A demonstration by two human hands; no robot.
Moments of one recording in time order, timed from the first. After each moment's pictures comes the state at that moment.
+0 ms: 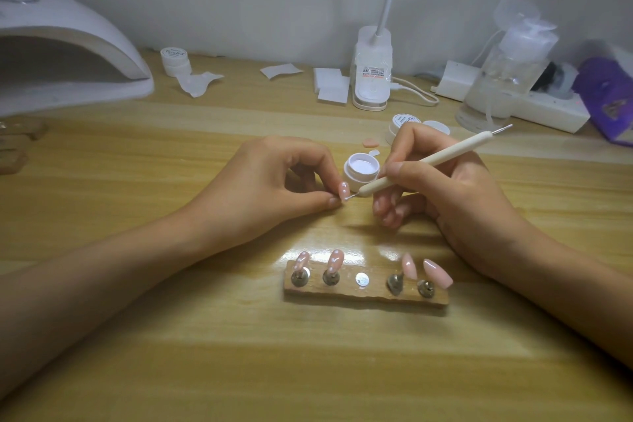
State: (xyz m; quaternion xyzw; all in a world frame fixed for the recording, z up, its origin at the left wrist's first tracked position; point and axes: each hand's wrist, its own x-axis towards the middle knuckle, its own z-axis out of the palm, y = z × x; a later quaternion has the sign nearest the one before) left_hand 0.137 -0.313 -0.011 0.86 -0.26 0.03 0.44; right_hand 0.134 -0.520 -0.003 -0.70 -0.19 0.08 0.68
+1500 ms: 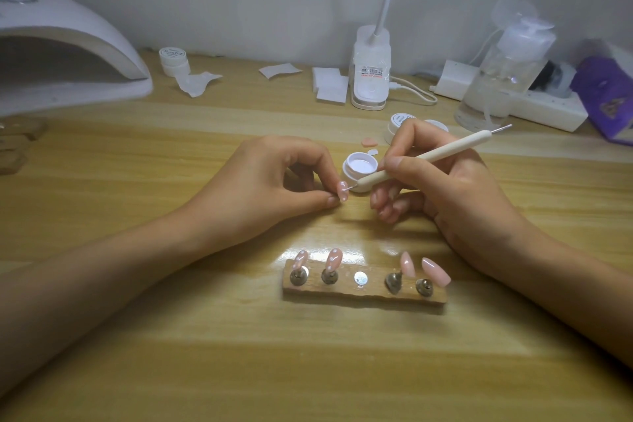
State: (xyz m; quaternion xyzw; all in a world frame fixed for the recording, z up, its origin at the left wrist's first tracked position) left_hand 0.138 -0.312 -0.012 0.85 -0.26 0.03 0.45; right_hand 0.135 -0.521 -0.004 -0.68 -0.19 0.07 0.70
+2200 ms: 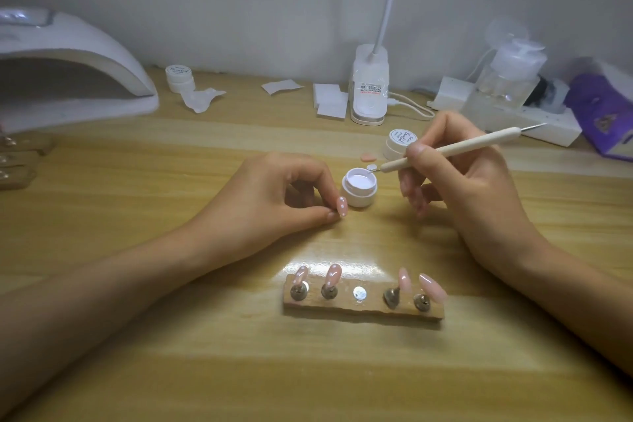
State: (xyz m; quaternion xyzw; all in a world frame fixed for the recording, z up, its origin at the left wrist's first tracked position) left_hand 0.136 -0.312 -0.011 0.85 -0.25 0.02 0.46; right_hand 0.145 -0.532 -0.001 -0.73 -0.22 -0.08 0.65
